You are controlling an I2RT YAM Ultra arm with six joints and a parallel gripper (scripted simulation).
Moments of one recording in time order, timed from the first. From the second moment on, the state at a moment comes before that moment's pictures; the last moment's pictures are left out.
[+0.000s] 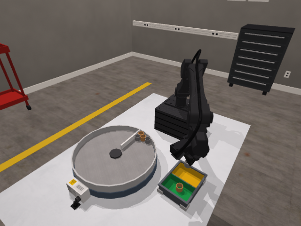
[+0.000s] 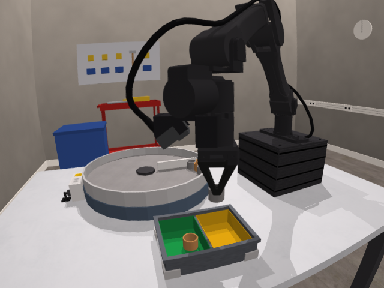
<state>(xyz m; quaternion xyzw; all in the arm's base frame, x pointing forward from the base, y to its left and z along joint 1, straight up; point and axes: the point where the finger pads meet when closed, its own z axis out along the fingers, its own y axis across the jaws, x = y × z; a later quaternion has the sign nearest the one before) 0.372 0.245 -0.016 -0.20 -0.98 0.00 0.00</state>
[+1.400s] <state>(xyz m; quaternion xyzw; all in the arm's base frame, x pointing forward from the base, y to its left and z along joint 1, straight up) 0.374 0.246 -0.018 -0.20 -0.98 0.00 0.00</state>
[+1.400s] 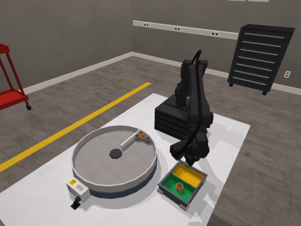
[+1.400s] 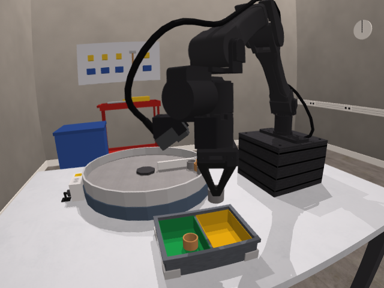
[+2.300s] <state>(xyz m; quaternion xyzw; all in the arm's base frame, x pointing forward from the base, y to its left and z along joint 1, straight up) 0.370 0.245 -0.077 -0.20 -0.98 0.01 0.01</state>
